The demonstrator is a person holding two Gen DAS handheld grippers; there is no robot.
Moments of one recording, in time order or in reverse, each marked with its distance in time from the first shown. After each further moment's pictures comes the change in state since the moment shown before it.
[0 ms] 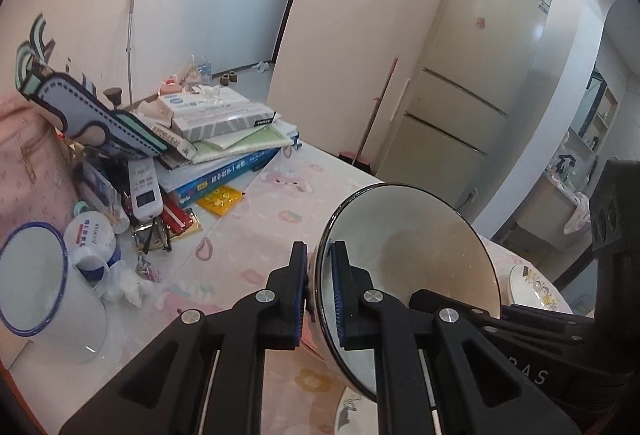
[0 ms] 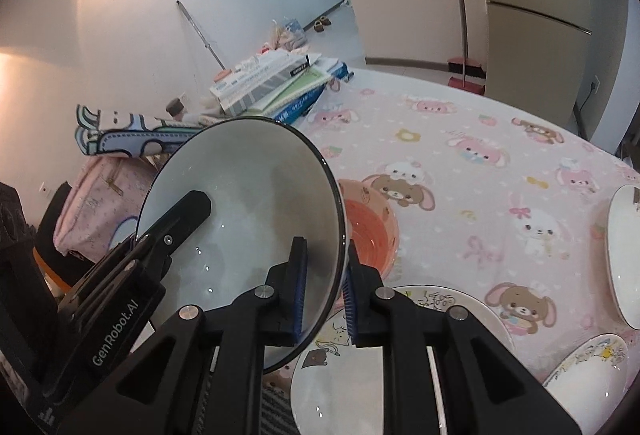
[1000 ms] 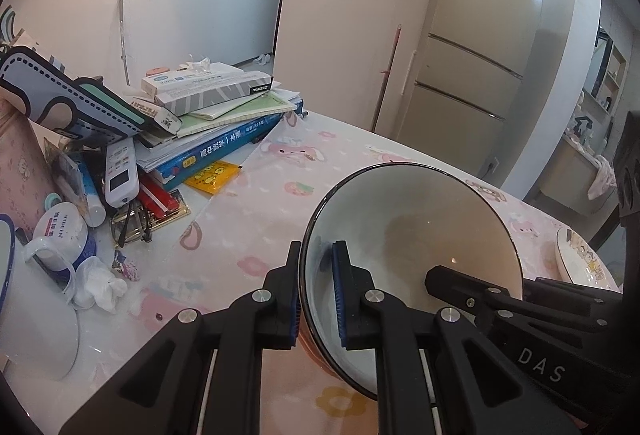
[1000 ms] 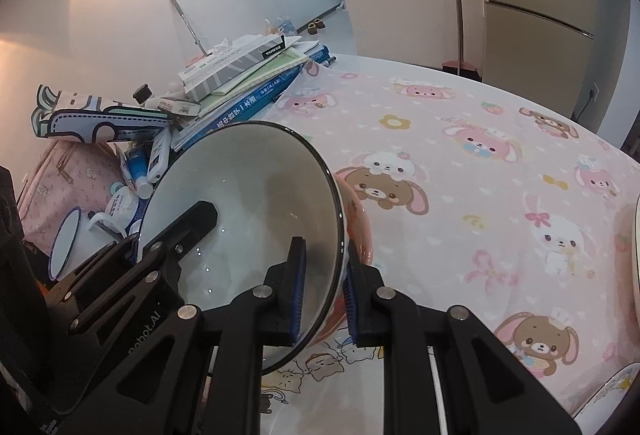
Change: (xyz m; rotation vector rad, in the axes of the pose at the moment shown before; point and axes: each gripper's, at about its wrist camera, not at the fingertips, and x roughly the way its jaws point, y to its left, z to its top) left arm 0.068 -0.002 -0.032 0.090 0.047 0.058; right arm 0.055 -0.030 -0.009 -0.020 -0.043 -0.045
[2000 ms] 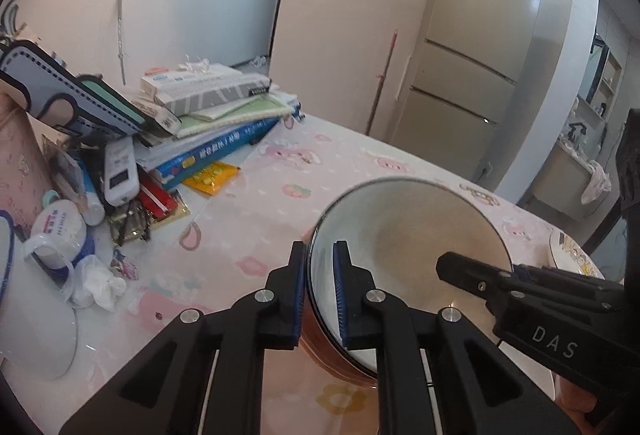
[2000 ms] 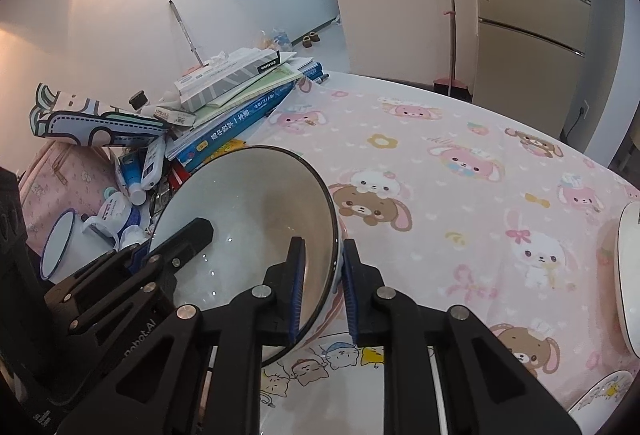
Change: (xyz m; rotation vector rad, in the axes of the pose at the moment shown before) left arm -0.007 0.005 -0.002 -0.002 -0.034 -0.013; right arm -0.011 -0.002 0.003 -0.017 -0.045 -0.029
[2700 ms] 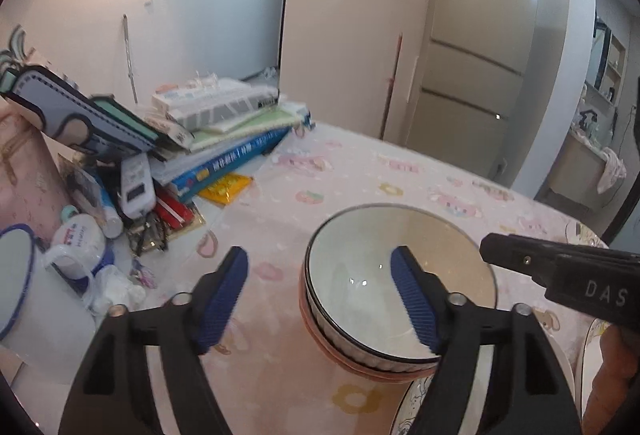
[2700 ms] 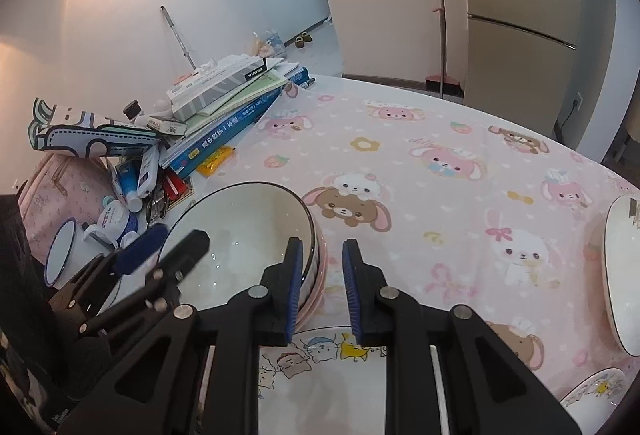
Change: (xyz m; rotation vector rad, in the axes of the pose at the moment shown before) left arm -0.010 -0.008 -0.002 0.054 -0.043 0.063; right arm -0.017 -0.018 0.006 0.039 -0.005 -0.018
